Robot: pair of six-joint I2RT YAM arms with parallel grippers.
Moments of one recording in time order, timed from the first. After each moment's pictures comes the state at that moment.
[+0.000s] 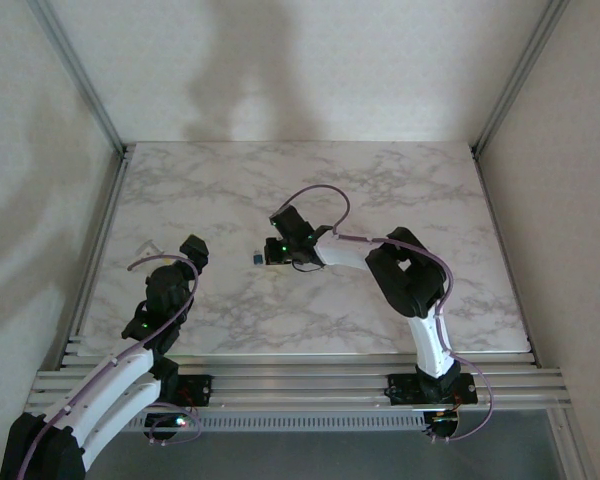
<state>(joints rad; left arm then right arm) -0.33 0.68 0.22 0.18 -0.51 -0.84 0.83 2.08 1.36 -0.16 -0.16 0.62</state>
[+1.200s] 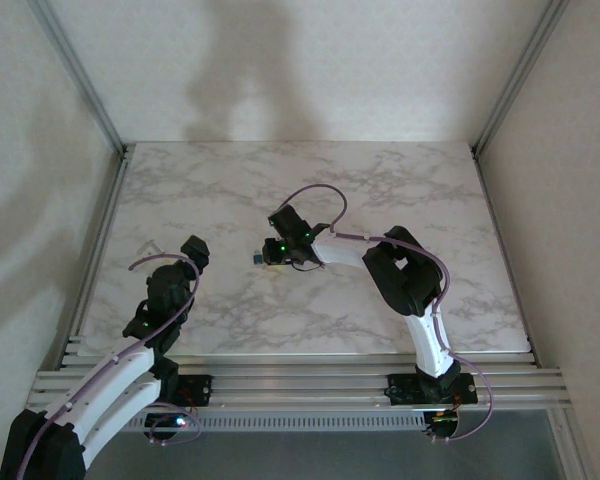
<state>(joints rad) -0.33 0.70 0.22 0.18 -0.51 -0.84 0.83 2.11 1.39 -0.22 -0.16 0.61</state>
